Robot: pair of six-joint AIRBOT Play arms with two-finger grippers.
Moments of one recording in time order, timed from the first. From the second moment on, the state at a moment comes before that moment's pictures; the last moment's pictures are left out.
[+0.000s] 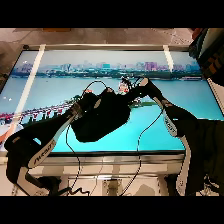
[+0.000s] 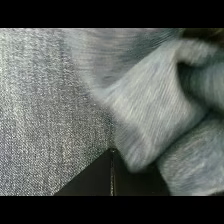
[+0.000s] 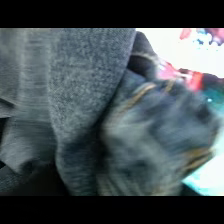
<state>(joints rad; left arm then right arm) -0.59 -1.75 1.41 1.69 -0.95 -1.47 0.25 -2.15 1.86 -0.74 1.30 1.33</state>
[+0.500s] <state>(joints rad) -0.58 -1.53 1.41 1.84 -0.95 -1.47 0.13 -2.04 1.94 -0.77 1.30 1.33</state>
